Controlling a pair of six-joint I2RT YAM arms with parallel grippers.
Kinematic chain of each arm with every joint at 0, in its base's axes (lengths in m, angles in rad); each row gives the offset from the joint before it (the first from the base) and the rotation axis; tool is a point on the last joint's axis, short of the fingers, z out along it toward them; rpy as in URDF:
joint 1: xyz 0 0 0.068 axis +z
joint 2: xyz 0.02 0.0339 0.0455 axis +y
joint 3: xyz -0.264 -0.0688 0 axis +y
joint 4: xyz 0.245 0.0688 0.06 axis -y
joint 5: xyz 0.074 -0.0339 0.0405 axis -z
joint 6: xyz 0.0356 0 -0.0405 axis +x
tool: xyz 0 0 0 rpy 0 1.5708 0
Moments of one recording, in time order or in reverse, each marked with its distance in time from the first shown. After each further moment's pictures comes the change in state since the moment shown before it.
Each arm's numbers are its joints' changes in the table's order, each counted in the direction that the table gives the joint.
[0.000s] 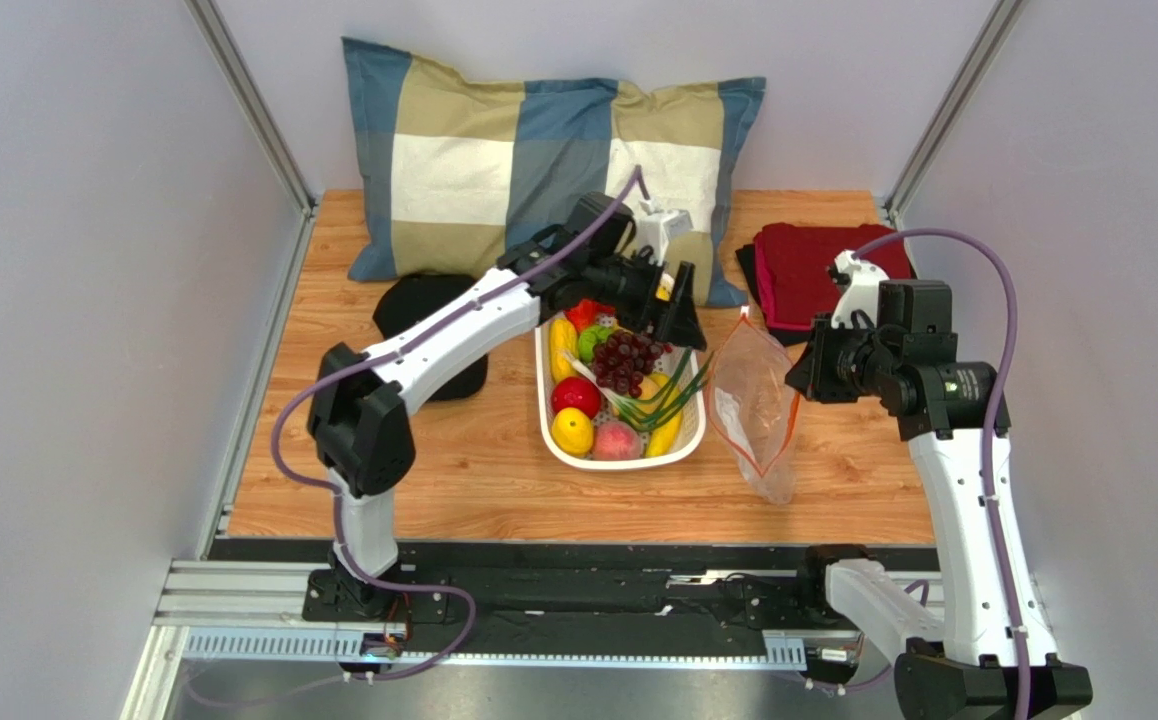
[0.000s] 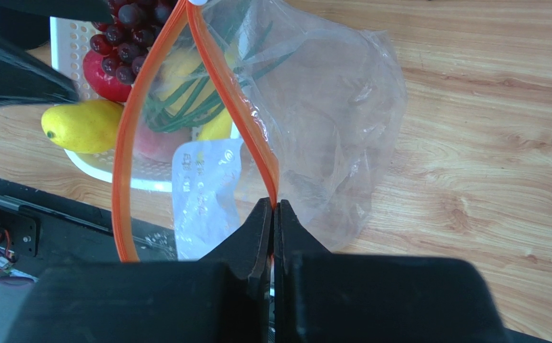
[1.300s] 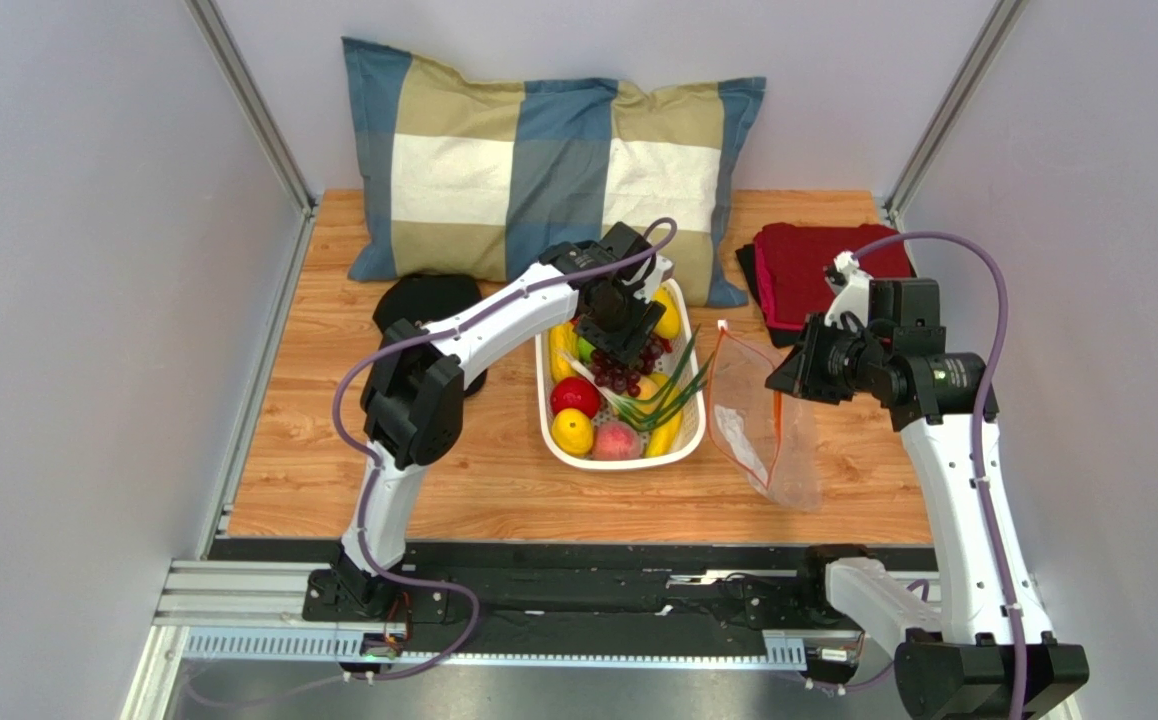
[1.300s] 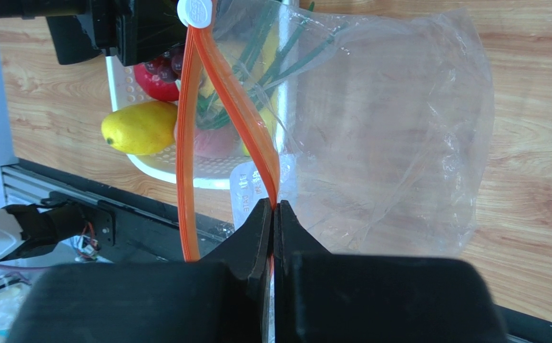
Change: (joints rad) left arm 0.005 0.215 -0.124 -0.370 -0.540 0.290; right arm 0.000 0.039 0.031 0.018 -0.098 0.165
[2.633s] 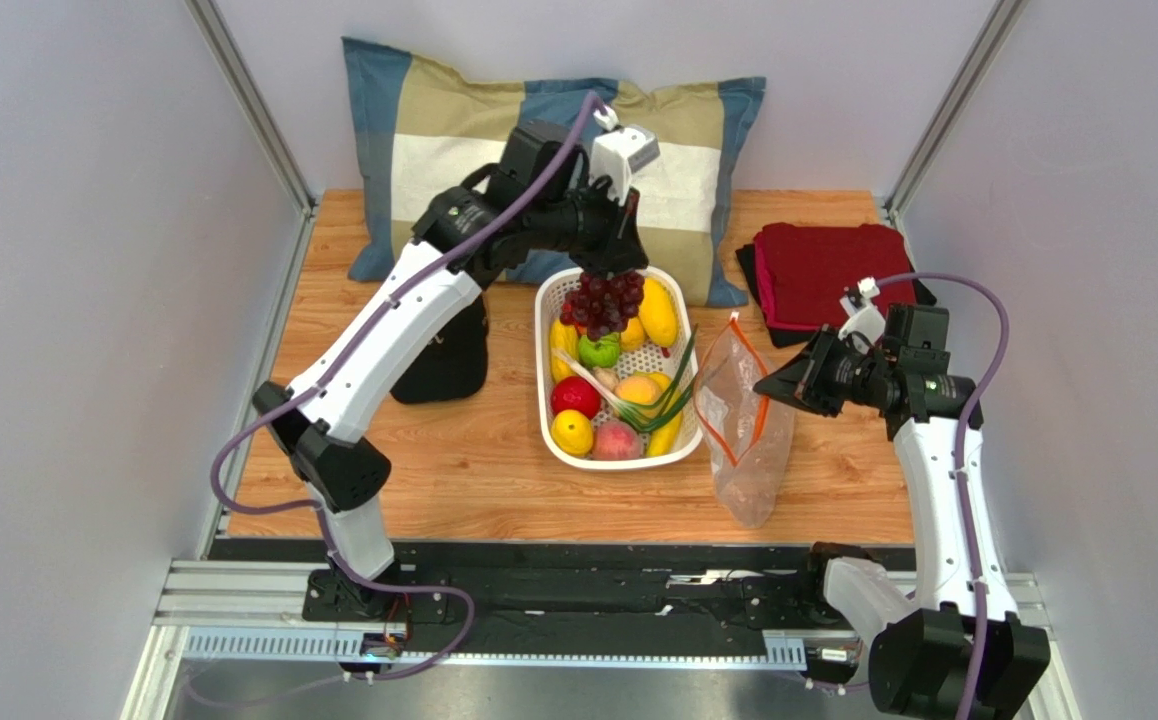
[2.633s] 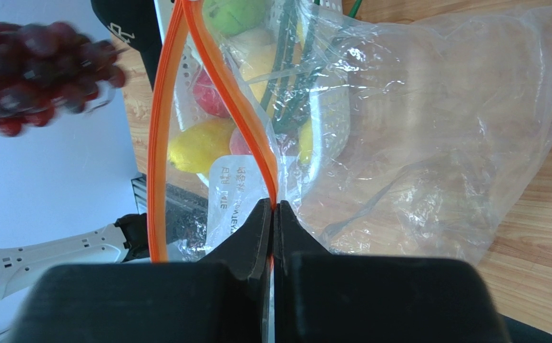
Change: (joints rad) left arm 0.027 -0.323 -0.212 -0.007 0.235 0.006; right arm -0.192 -0.003 0.242 0.210 -0.317 0.181
